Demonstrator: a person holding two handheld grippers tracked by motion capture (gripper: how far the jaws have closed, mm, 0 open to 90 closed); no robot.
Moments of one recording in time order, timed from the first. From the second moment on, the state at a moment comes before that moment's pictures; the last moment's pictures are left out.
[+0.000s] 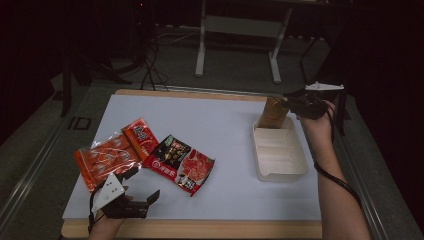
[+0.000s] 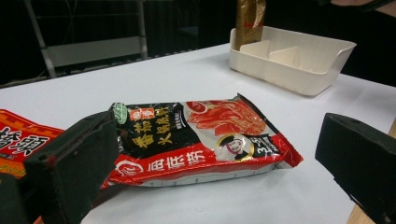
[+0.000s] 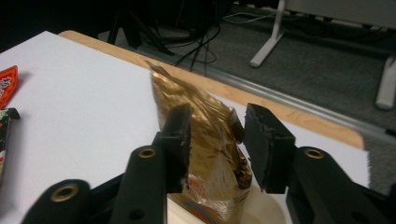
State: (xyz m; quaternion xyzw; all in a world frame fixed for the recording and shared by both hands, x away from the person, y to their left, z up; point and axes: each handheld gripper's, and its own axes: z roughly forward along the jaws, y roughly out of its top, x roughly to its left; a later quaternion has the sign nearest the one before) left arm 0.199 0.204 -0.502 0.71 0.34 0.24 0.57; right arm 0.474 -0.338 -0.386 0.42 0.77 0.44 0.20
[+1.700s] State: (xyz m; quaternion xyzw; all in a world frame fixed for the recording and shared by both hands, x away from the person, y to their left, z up) left arm 0.245 0.139 -0.461 0.76 0.35 0.17 0.51; right arm 0.278 -0.287 -0.404 0.29 0.76 0.56 0.15
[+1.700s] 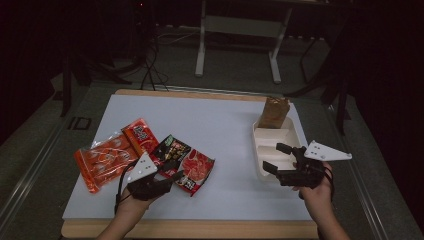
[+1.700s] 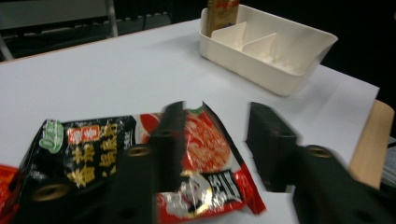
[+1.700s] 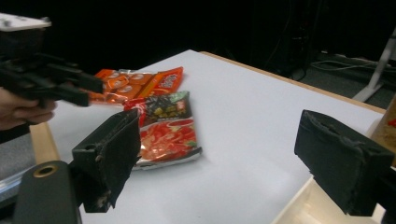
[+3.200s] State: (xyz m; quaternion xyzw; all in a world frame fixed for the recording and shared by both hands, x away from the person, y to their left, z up) left arm 0.386 0.010 -0.507 0.88 0.38 0.10 0.27; right arm 0.266 -0.286 -0.423 0.26 0.76 0.58 0.12
